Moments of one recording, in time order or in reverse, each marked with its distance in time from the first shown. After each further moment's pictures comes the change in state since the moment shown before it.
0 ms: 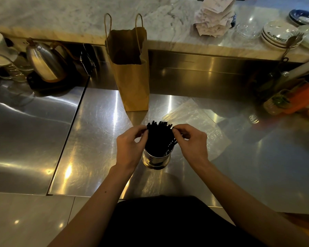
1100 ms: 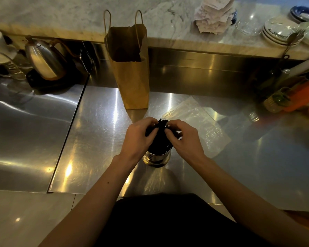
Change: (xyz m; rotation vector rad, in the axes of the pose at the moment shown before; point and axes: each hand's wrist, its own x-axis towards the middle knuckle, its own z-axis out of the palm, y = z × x) left_hand 0.019 0.017 0.005 0.168 -0.260 0.070; right_hand 0.003 -0.008 0.007 -0.089 -0.157 -0.063
